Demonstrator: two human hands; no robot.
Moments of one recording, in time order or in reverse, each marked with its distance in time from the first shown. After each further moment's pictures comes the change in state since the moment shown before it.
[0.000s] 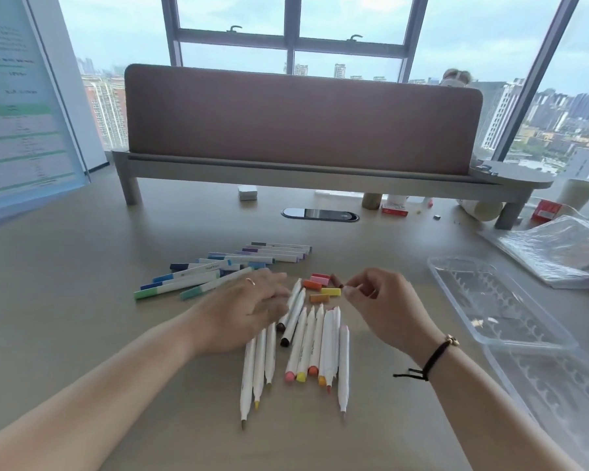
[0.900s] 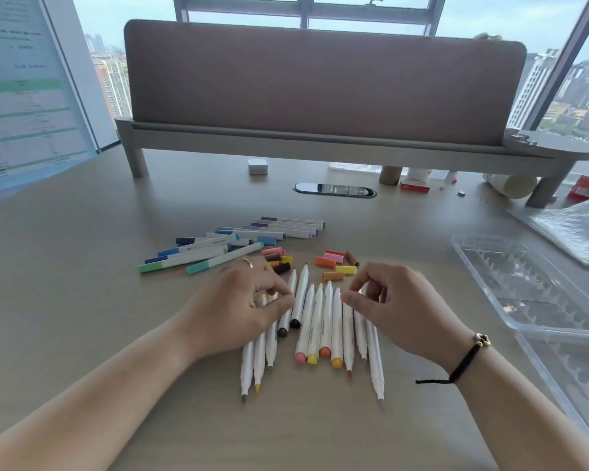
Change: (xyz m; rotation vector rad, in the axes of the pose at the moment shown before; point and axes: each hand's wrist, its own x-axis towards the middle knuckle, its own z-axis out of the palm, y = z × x) left_hand -0.022 0.004 0.016 -0.143 0.264 0.002; right_hand -0.020 -0.002 0.002 -0.144 -0.192 -0.120
